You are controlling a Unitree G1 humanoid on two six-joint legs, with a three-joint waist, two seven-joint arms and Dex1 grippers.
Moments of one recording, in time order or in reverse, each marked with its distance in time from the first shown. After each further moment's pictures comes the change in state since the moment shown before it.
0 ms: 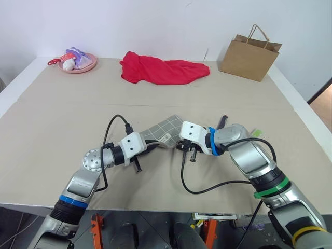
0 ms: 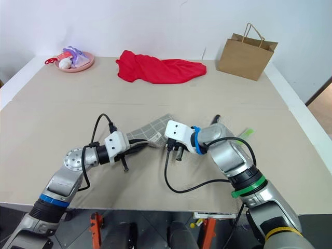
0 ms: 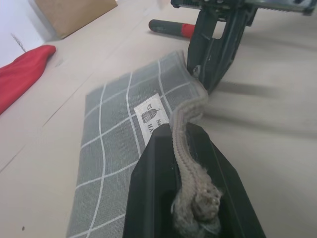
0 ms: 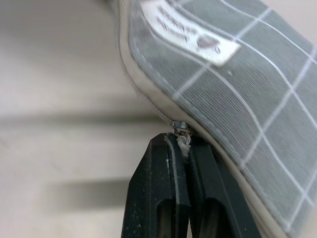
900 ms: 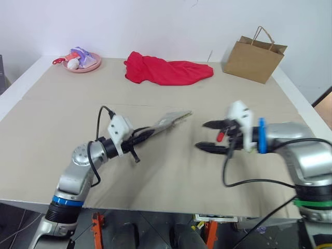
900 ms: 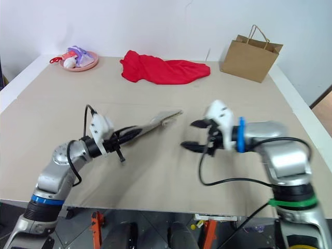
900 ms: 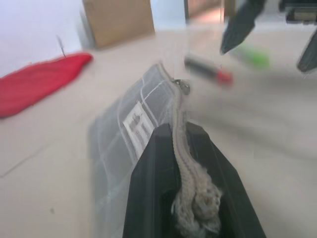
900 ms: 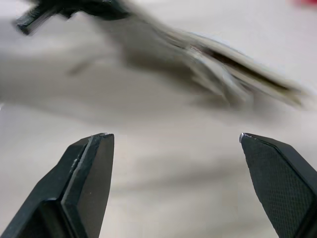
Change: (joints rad) left arm -0.035 -0.001 0.170 -0.134 -0.334 0.270 -0.004; right arm 0.206 -0.224 -0.579 -0.189 0.441 0.112 0.076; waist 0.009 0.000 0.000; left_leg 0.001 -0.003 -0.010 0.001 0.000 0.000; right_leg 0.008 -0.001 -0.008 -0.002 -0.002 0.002
